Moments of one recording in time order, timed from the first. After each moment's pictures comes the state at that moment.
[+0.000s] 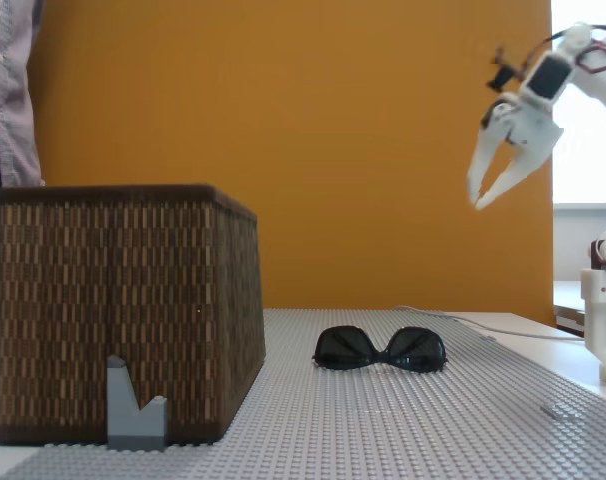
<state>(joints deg) 10.5 139.1 98.2 98.0 9.1</state>
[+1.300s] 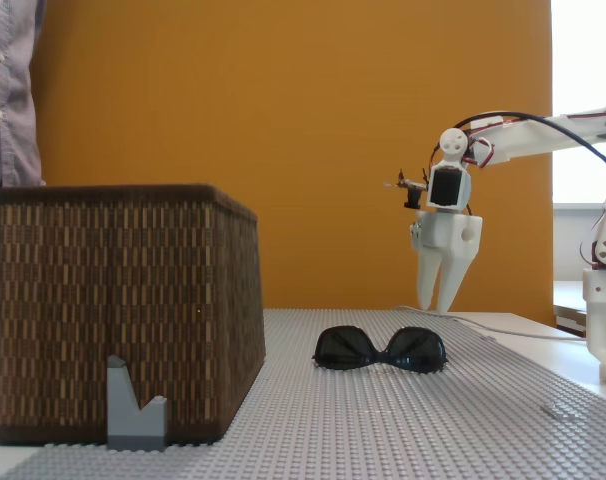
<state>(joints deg) 18.6 106.4 112.3 74.4 60.8</state>
